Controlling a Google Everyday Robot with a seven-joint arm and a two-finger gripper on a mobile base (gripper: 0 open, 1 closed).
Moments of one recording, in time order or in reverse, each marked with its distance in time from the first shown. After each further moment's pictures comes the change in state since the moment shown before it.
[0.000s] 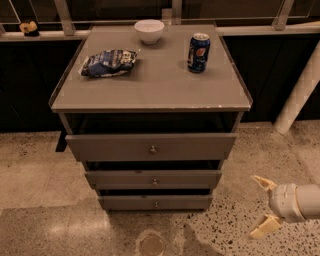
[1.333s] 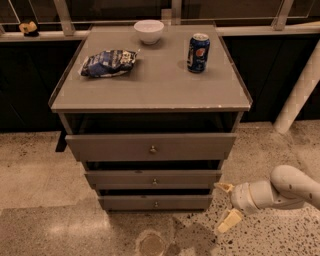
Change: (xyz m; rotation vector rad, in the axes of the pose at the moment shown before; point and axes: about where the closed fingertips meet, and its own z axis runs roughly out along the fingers) arm 0.016 -0.004 0.144 -0.252 -0.062 0.069
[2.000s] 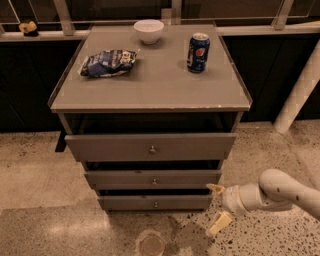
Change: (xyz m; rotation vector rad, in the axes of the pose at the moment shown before) arm 0.007 -0.006 0.033 0.012 0.004 -0.062
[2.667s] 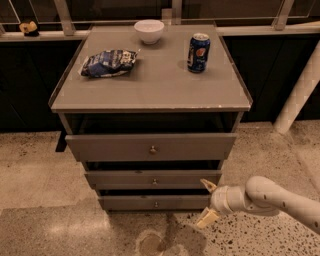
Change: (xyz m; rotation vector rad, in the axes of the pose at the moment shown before) arm 0.000 -0.035 0.041 0.172 0.014 -0.069
